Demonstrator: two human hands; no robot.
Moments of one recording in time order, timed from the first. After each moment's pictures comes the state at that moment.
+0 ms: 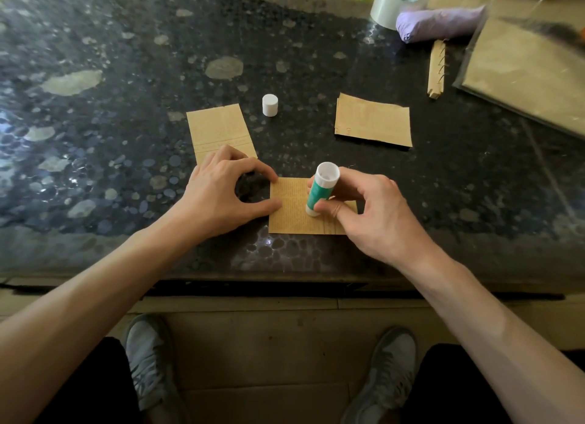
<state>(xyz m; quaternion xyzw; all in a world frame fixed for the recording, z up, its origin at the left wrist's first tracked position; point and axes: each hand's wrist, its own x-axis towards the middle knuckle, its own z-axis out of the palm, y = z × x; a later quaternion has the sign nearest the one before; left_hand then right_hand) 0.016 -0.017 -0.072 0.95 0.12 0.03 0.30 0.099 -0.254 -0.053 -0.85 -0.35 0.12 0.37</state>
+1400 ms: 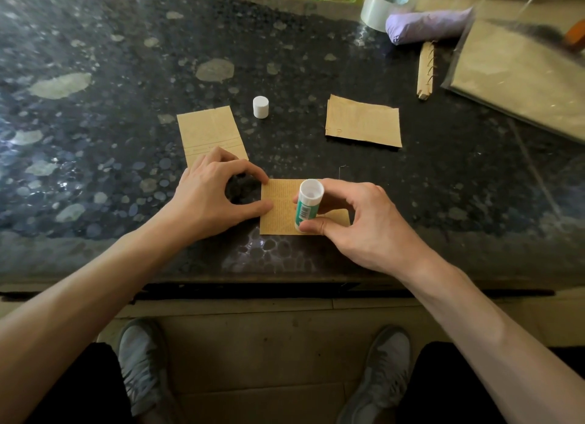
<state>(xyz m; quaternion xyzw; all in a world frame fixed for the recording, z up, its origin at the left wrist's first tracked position) 0.016 -0.017 -0.072 0.94 0.12 0.03 0.31 0.093 -0.260 -0.047 -0.83 -0.38 0.15 0.38</state>
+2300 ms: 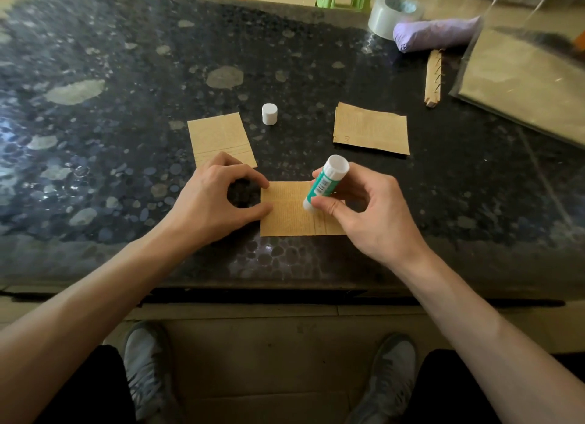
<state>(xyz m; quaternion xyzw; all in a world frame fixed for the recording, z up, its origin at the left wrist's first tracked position) 0.009 -0.012 -0.073 0.94 0.10 0.09 0.31 0.103 -0.250 -0.055 -0.82 -0.31 0.09 0.47</state>
